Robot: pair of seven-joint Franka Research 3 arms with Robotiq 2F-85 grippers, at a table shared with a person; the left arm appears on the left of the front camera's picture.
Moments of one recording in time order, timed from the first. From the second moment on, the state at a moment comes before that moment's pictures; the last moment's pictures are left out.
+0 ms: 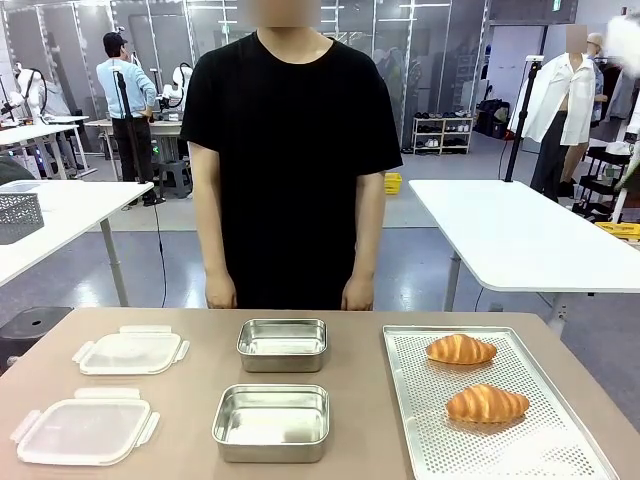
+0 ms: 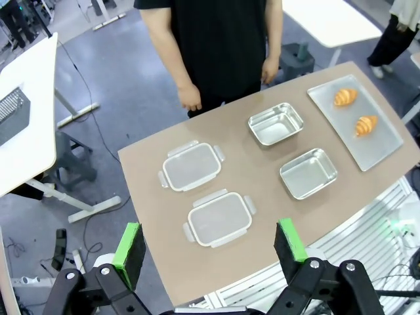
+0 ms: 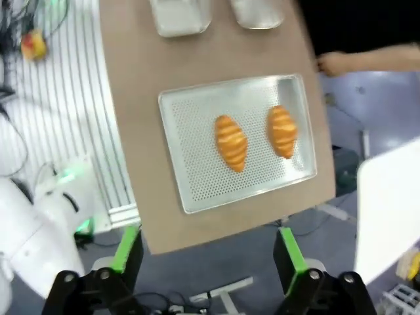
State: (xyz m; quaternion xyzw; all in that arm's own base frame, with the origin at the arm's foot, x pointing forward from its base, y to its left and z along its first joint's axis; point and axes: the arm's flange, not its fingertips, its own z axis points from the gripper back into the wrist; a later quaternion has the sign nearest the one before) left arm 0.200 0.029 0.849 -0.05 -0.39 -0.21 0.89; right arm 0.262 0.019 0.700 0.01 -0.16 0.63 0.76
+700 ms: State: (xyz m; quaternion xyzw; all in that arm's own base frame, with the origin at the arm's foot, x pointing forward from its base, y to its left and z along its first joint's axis) left arm 0.200 0.029 0.849 -0.05 -0.39 -0.21 0.89; right arm 0.381 0.056 0.511 0.00 -0.07 0.69 0.72
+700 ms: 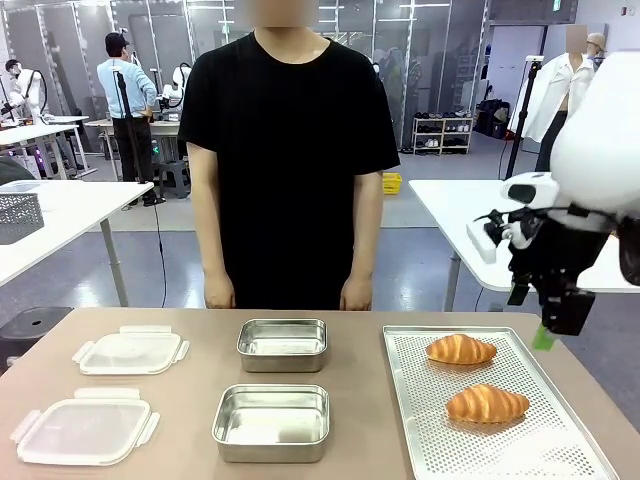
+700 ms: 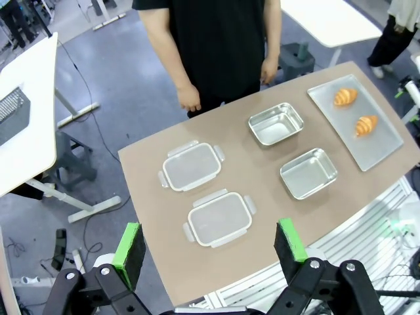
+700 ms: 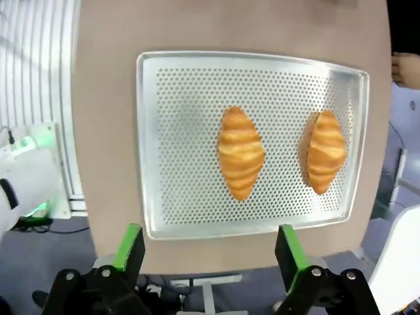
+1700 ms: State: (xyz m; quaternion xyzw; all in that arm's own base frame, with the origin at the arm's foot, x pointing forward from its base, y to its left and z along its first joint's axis) left arm 0.200 0.029 0.849 -0.05 -0.39 -0.21 0.89; right arm 0.389 0.059 0.399 0.01 -0.11 0.66 0.74
